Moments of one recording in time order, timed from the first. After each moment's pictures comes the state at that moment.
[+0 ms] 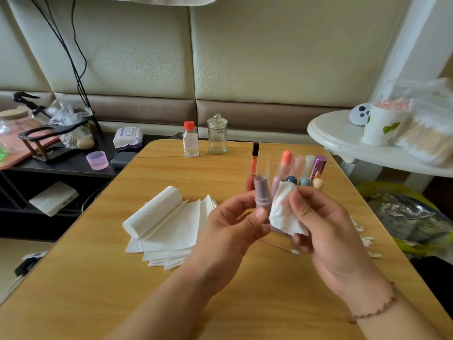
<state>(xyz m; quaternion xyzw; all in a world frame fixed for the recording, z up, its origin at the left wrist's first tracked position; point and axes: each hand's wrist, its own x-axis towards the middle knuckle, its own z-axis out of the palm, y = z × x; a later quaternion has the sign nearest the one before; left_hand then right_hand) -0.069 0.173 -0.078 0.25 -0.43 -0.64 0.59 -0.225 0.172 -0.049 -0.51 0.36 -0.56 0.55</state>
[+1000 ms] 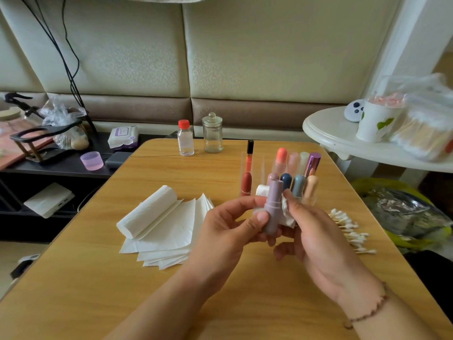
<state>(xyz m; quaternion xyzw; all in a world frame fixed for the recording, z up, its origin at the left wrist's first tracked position) -0.073 0.178 -0.078 0.30 -0.49 -0.58 0.58 -0.223 0.176 -0.054 -0.51 0.42 -0.48 0.58</state>
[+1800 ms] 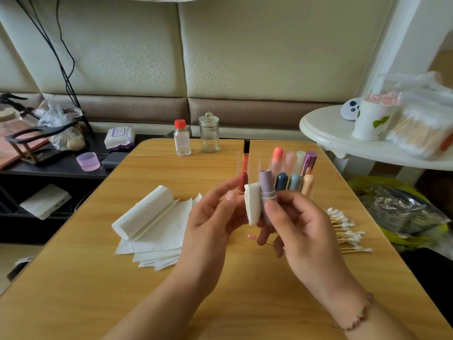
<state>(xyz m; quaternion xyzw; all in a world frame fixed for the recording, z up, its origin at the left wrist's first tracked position) -0.071 0.183 -0.069 0.29 -0.44 -0.54 0.65 -0.216 0.184 -0.061 -0.61 0.36 -0.56 0.44</state>
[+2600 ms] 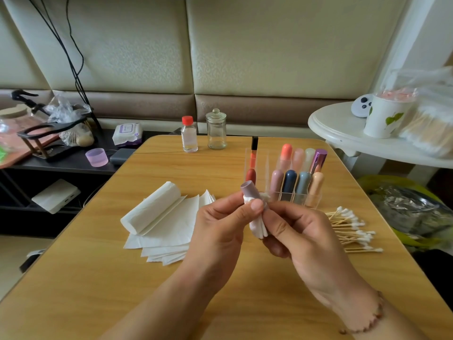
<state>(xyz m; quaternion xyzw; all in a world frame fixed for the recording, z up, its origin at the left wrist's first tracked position) -0.071 0.181 -0.071 0.25 -0.44 -0.60 0.62 -0.213 0.185 -0.061 -0.60 0.32 -0.50 0.54</state>
